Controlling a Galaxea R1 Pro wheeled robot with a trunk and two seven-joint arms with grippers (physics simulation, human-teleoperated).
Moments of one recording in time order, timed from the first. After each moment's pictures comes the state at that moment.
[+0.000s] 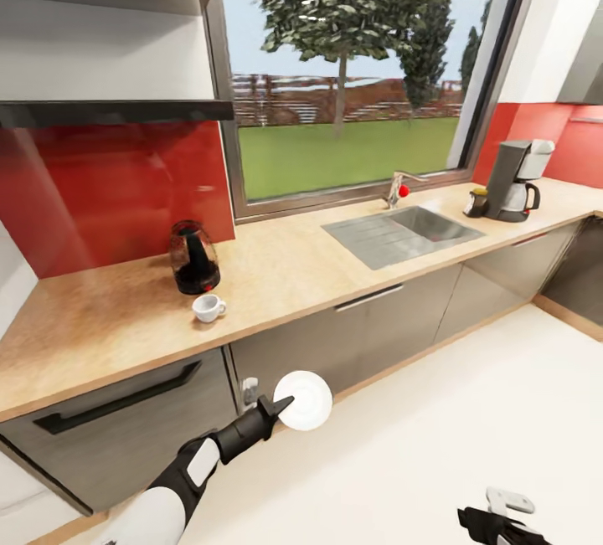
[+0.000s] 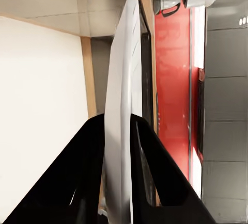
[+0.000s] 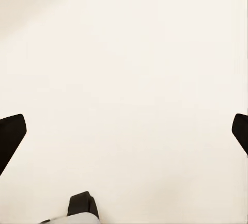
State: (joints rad) left arm -0.64 -0.17 0.53 -0.34 0.21 0.49 -0.94; right arm -0.55 -0.23 0.05 -0.03 -0.27 -0.04 0.00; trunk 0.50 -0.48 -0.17
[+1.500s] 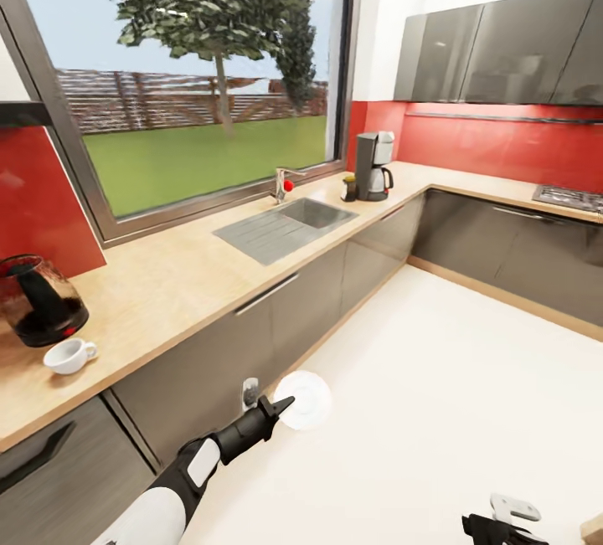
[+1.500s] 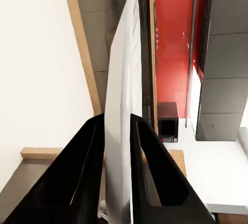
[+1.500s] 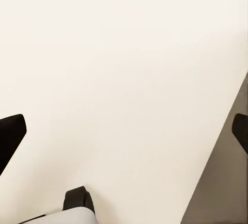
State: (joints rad) left arm -0.64 -0.17 0.53 -0.34 0.21 0.49 -0.94; right arm -0.53 -0.23 0.05 -0.03 -0.27 -0.04 0.00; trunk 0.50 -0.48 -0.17
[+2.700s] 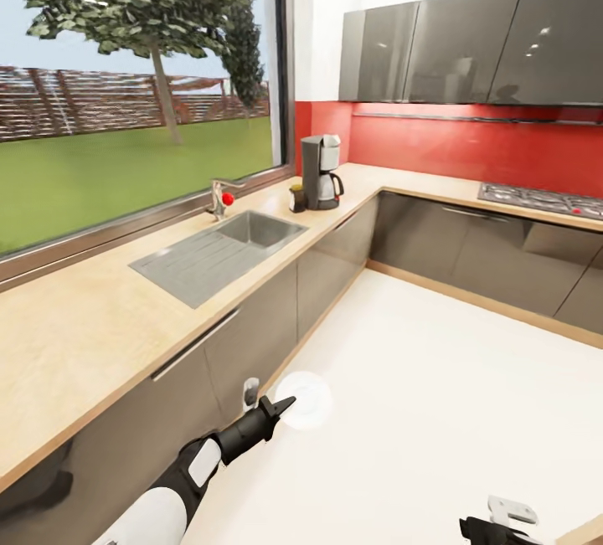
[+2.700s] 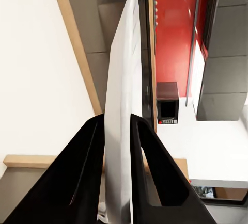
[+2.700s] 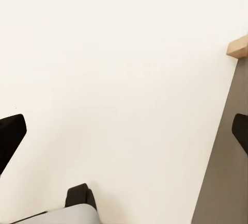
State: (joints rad) left arm -0.64 -0.17 0.53 -0.34 0.21 0.49 -0.93; right arm -0.52 -0.23 0.05 -0.03 -0.27 -0.04 0.00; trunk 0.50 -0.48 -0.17
